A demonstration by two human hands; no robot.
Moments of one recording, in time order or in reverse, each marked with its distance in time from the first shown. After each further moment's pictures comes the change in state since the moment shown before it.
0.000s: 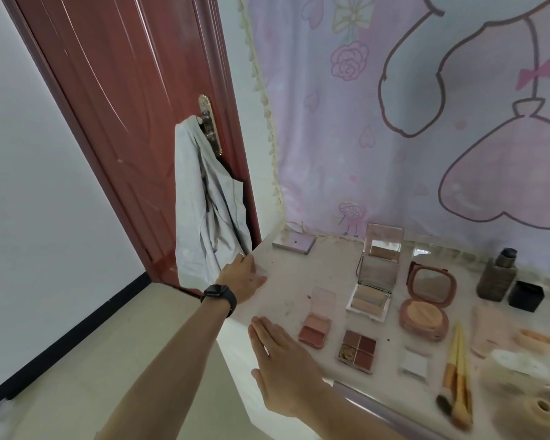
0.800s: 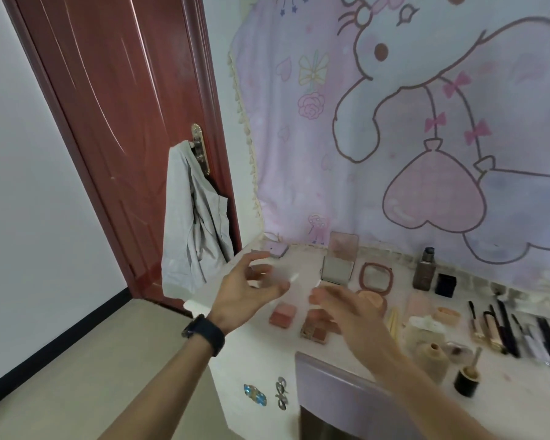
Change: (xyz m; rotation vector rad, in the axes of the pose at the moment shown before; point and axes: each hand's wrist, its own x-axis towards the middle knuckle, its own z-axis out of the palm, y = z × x) left_hand -0.178 0.113 -0.070 -0.914 0.118 0.189; right_hand -0.136 0.031 -0.182 1.309 0.400 0.509
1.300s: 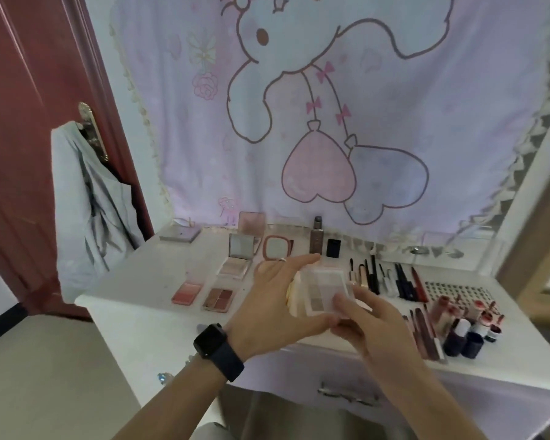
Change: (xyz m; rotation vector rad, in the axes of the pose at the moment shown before) left_hand -0.085 0.081 0.171 0.224 -0.381 0.435; right_hand -0.124 0.015 -0.132 0.359 0.367 0.101
